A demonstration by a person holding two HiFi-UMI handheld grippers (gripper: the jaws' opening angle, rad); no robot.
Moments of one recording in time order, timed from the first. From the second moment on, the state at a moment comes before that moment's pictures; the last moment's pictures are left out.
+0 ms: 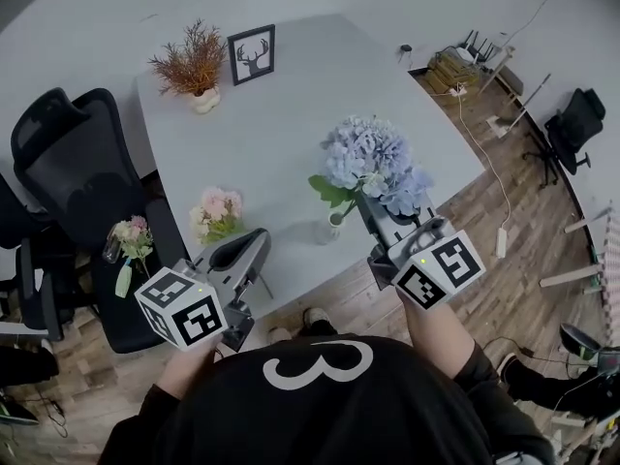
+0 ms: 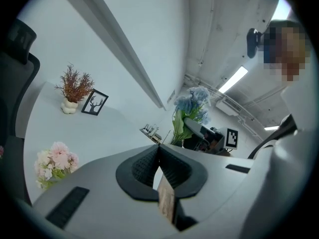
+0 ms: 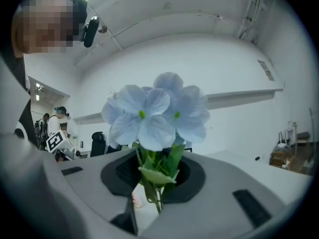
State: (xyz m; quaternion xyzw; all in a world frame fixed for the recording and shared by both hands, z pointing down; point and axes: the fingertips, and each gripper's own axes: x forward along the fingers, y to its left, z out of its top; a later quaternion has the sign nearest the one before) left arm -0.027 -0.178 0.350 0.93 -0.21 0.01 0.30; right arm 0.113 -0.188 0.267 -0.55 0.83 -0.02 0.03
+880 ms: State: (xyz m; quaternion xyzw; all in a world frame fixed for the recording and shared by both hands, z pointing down) left arm 0.070 -0.203 0.353 0.92 -0.27 0.02 0.29; right arm 0.245 -0.244 0.380 -0.52 0.84 -0.16 -0.04
